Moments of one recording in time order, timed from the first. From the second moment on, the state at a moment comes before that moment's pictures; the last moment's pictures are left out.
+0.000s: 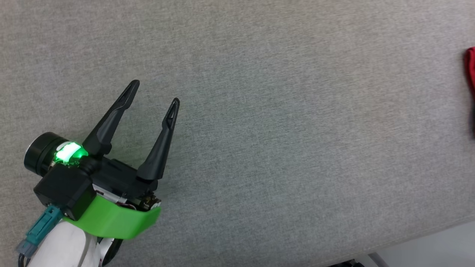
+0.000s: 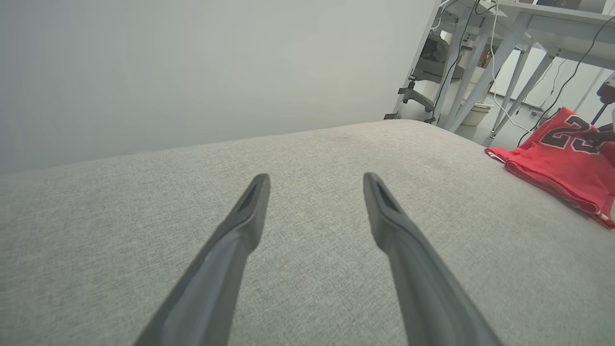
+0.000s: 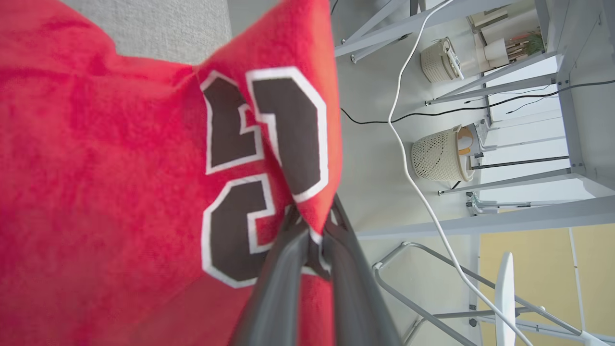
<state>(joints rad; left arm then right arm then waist) -0.20 0.45 -0.27 -0.39 -0.35 -0.11 -0.19 -0.70 -0.70 -0.17 0.70 -0.10 0.13 0.14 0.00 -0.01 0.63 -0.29</state>
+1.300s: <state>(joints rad) -0.07 0.21 -0.16 -0.08 -0.39 -0.11 -0.26 -0.49 -0.32 -0.11 0.16 0.20 0.13 -0.11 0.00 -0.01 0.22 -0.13</state>
